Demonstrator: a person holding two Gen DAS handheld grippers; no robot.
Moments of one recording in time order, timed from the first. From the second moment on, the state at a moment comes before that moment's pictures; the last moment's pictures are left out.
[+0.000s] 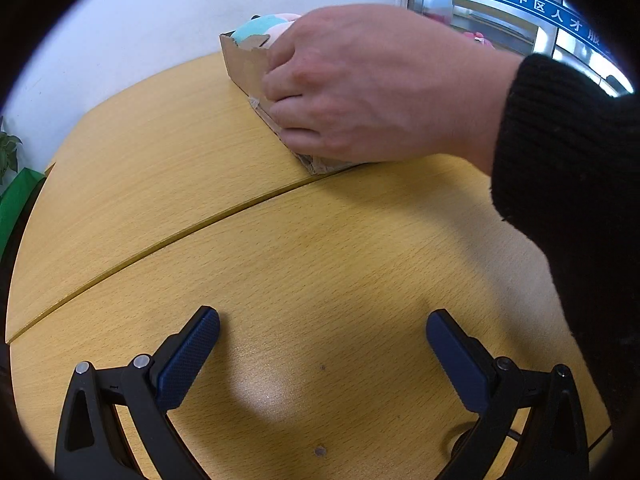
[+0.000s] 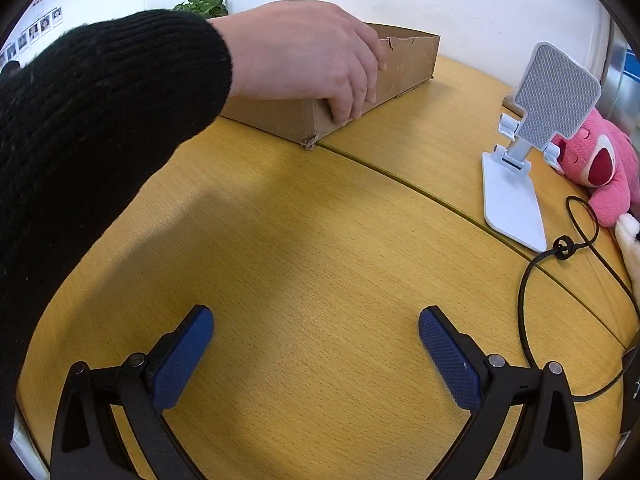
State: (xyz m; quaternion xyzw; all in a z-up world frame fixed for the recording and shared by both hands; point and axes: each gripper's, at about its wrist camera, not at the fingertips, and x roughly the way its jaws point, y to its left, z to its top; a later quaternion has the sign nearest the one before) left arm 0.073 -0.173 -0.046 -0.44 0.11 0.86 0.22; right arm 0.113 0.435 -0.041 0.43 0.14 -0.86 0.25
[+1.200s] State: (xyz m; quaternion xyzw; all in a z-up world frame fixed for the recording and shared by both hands) left arm 0.064 -0.176 -0.046 -0.44 0.12 0.86 0.22; right arm 0.116 0.438 -0.040 0.43 0.14 -0.86 0.25
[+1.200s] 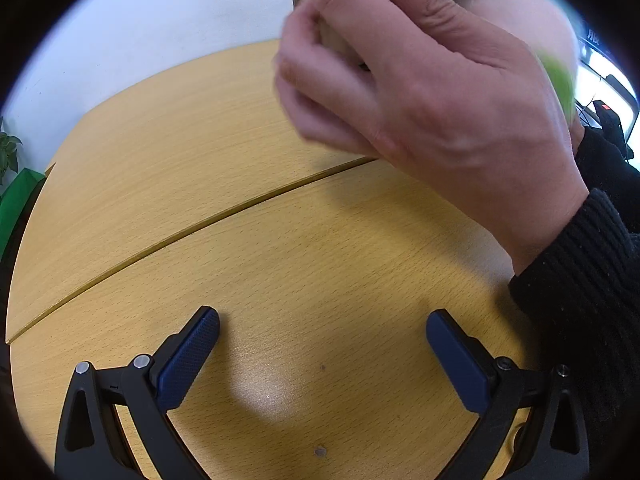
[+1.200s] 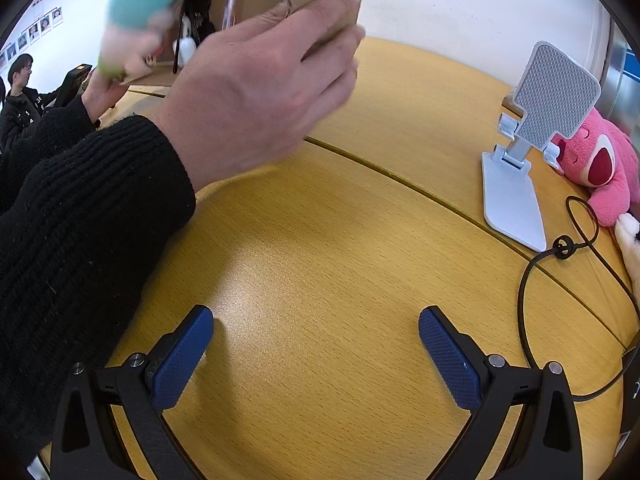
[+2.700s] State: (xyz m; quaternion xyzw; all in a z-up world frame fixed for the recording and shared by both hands) left arm 0.052 -0.179 -0.037 -0.44 0.11 0.86 0.22; right arm 0.120 0.443 -0.042 0.43 0.14 -0.86 0.25
